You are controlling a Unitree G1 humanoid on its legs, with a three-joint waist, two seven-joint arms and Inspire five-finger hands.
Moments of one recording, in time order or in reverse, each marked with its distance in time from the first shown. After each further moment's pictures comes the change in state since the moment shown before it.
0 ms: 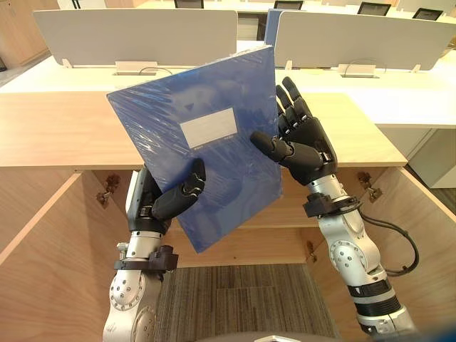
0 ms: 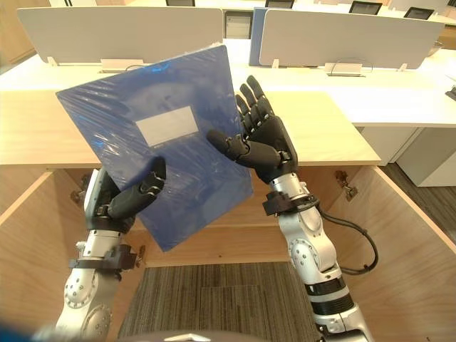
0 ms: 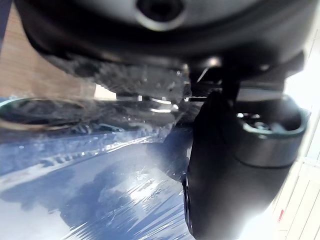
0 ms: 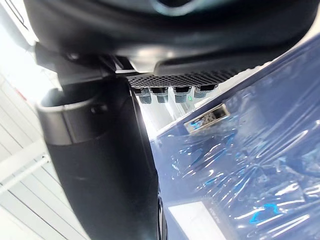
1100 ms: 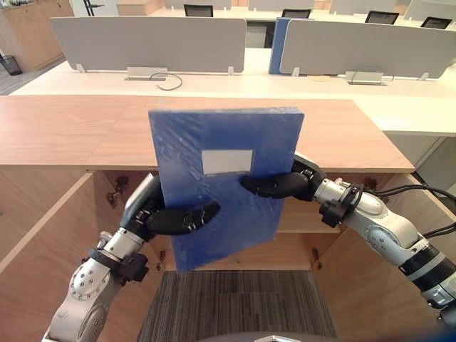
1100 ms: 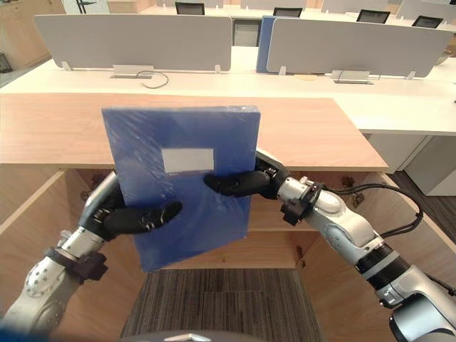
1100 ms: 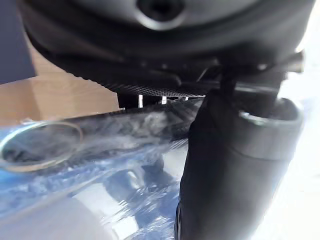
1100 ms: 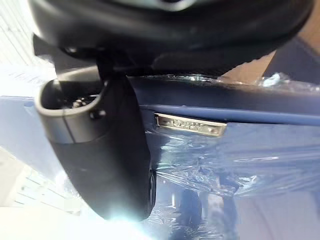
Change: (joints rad) left arm -0.004 0.509 -0.081 0.231 -0.285 -0.020 -0.288; right arm -0.185 -0.537 0.377 0.180 0.123 0.073 0.267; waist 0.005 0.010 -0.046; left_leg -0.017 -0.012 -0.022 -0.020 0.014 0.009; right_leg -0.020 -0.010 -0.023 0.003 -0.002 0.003
